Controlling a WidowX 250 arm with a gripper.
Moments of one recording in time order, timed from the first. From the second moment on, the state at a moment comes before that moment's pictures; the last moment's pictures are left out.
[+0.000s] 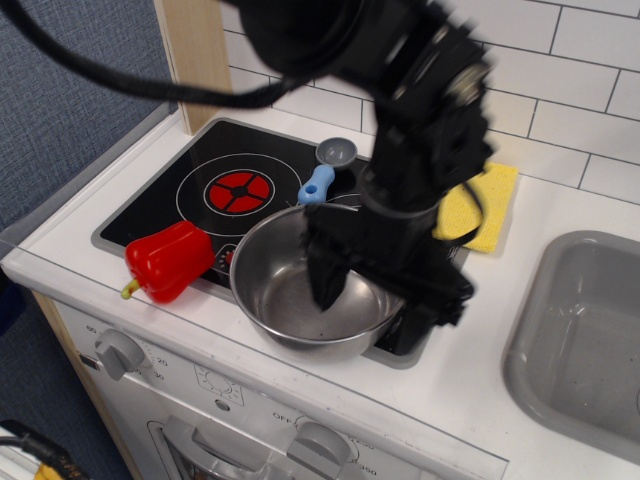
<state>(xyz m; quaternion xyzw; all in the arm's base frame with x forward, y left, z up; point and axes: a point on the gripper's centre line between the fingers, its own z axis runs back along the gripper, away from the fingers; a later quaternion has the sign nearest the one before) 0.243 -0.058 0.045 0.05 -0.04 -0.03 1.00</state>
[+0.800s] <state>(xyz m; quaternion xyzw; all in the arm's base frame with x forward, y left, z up) 0.243 -0.067 0.024 0.02 -0.03 -0.06 1.00</state>
